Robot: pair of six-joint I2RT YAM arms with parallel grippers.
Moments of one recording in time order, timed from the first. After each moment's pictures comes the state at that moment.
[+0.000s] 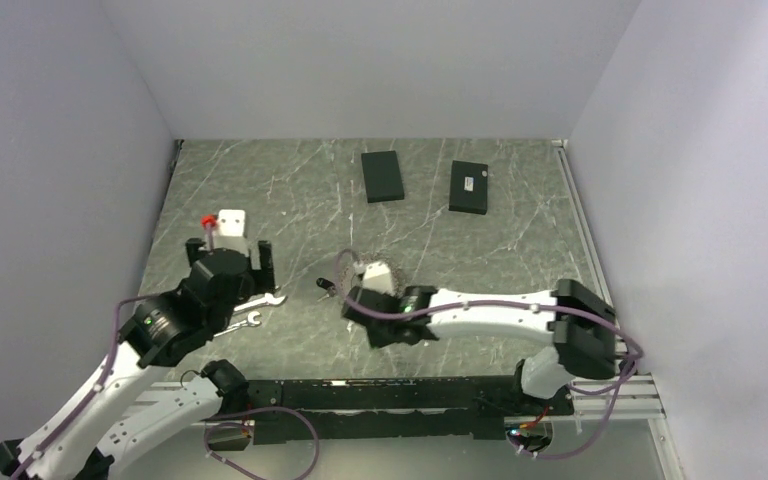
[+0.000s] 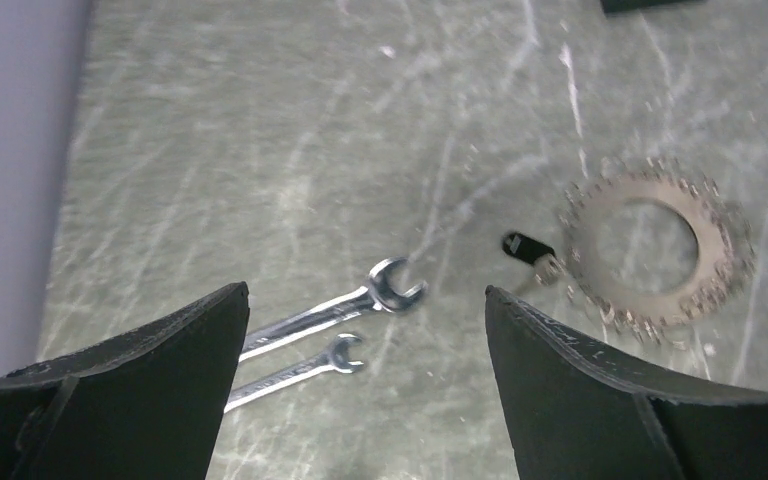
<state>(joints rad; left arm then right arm) -0.73 0.63 0.94 -0.89 -0.70 -0.38 1.33 1.60 1.10 -0.64 0.32 0.90</state>
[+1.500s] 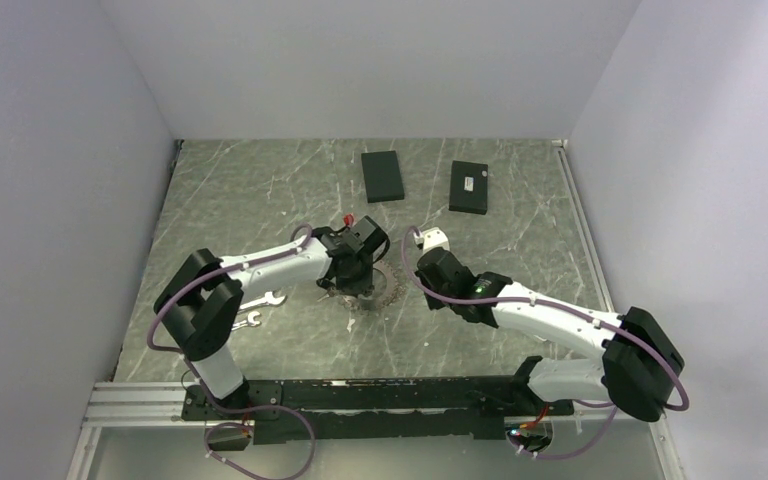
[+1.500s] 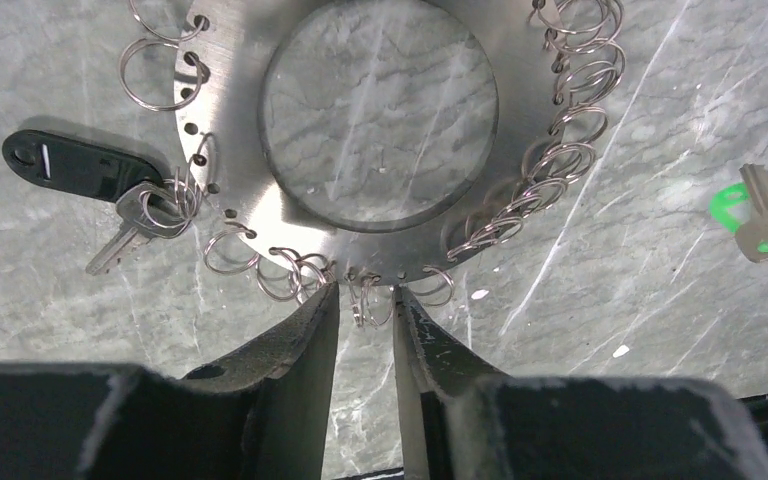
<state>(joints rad) -0.83 1.69 1.15 -0.65 -0.11 -0.77 0.86 1.21 0.68 -0.34 0.34 0.34</state>
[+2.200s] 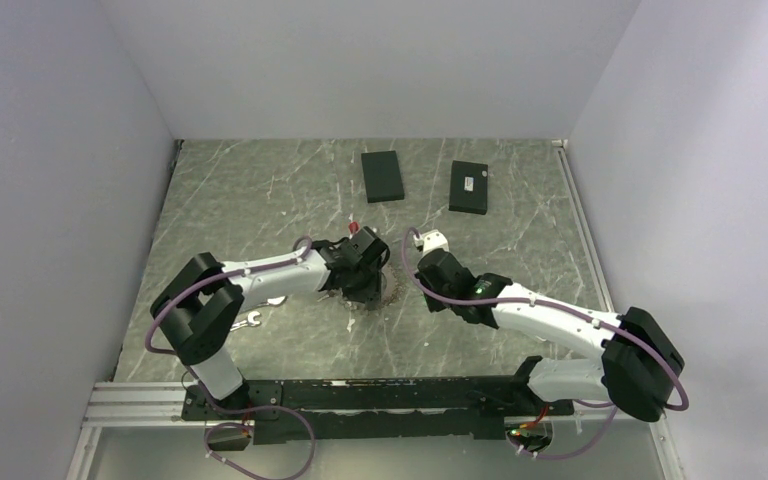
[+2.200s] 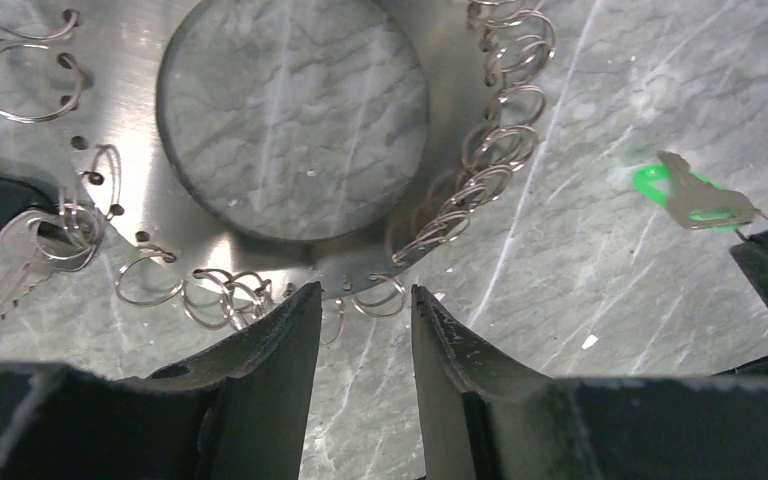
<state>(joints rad) -0.86 1.67 1.04 -0.48 -0.06 -0.78 0.86 1.22 0.67 -0.34 0.30 0.34</state>
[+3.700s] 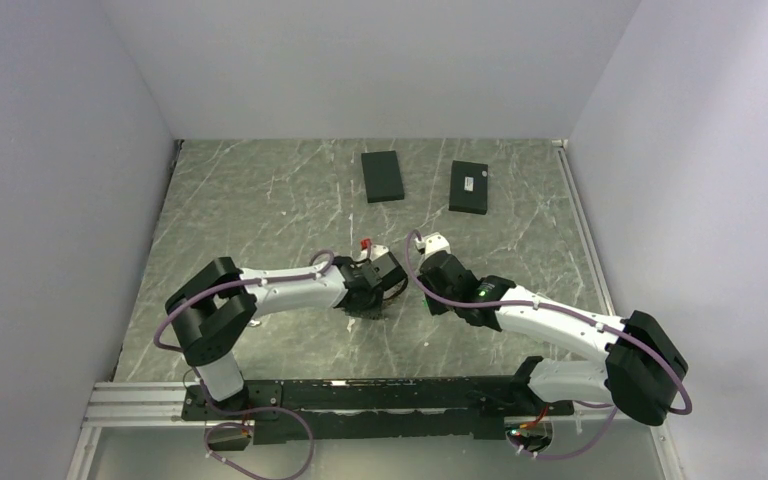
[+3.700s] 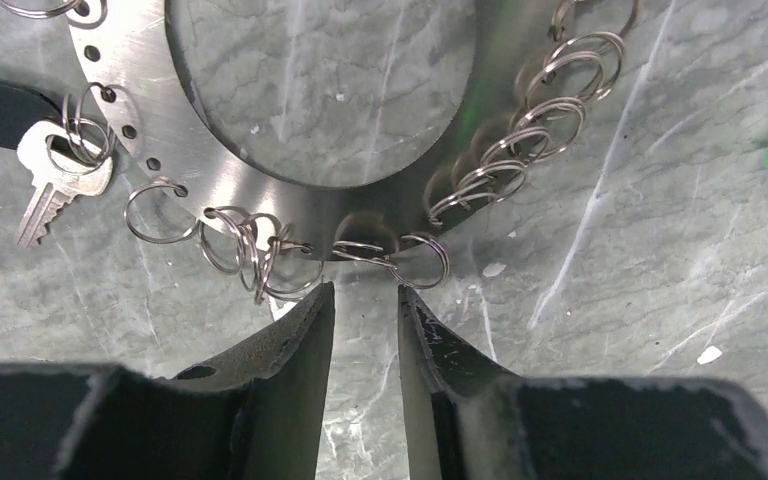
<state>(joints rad) -1.02 1.71 1.07 -0.60 -0.27 -0.82 0.85 1.19 0.64 -0.34 0.27 0.34</state>
